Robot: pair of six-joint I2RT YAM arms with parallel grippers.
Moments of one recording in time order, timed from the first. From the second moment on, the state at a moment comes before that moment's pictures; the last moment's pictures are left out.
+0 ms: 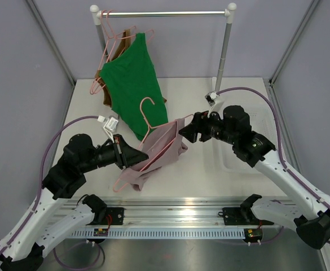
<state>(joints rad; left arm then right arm) -0.63 0.62 0.91 -0.50 0.49 -0.74 0.63 1.04 1.05 -0.31 -0.27 0.44</state>
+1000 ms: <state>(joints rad) -0.63 0.62 0.89 -0.56 0.41 -0.70 0.69 1.20 1.06 -0.22 0.00 0.36</state>
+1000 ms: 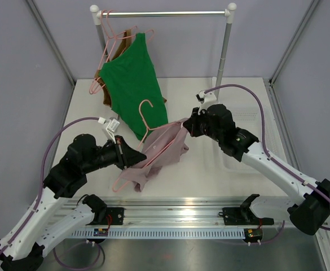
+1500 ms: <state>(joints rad) -0.63 0.60 0.90 -0.59 0.54 -0.56 0.59 1.30 1.16 -0.45 0.34 0.36</state>
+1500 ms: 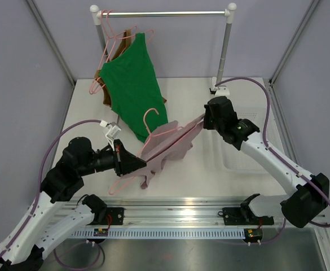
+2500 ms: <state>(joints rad) -0.65 0.63 0.70 0.53 0.60 -0.85 0.52 0.84 1.05 -0.35 -0.39 0.52</state>
